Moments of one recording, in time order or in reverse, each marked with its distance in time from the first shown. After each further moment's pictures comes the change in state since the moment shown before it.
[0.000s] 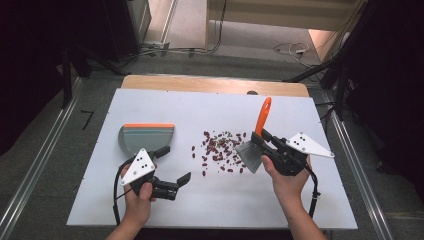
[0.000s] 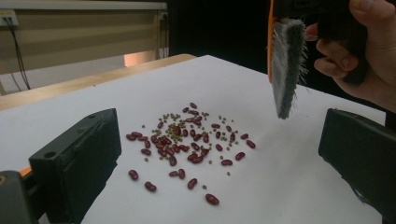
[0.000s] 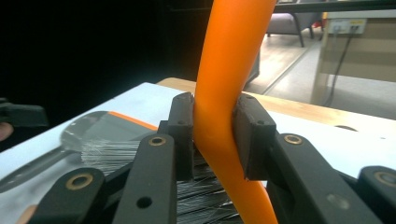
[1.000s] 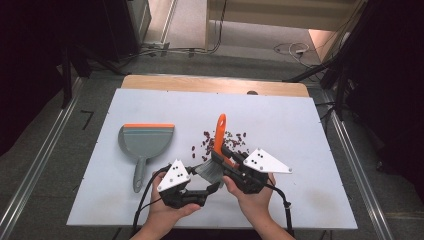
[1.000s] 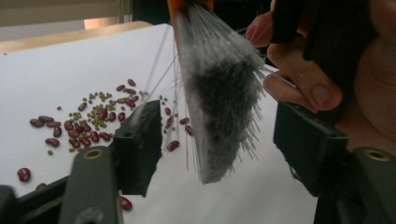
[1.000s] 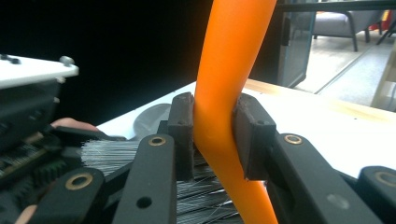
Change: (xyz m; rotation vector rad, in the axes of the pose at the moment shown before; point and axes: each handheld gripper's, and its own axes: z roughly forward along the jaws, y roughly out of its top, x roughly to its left) left arm -0.054 -0.003 0.043 0.137 -0.097 -0.065; right arm 0.086 -0.016 0.028 0.005 0.160 -0.048
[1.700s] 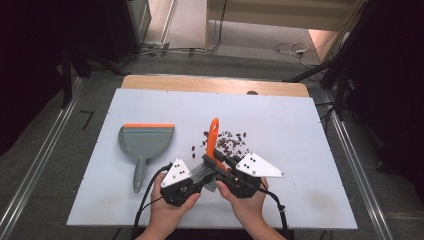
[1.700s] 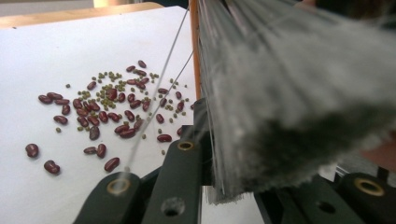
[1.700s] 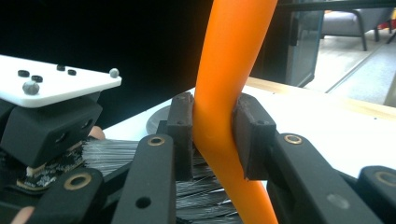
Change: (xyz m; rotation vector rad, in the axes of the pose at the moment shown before) left arm 0.009 -0.003 0.002 0.041 0.027 -0.037; right arm 0.012 -0.004 0.006 -0.004 0.029 0.011
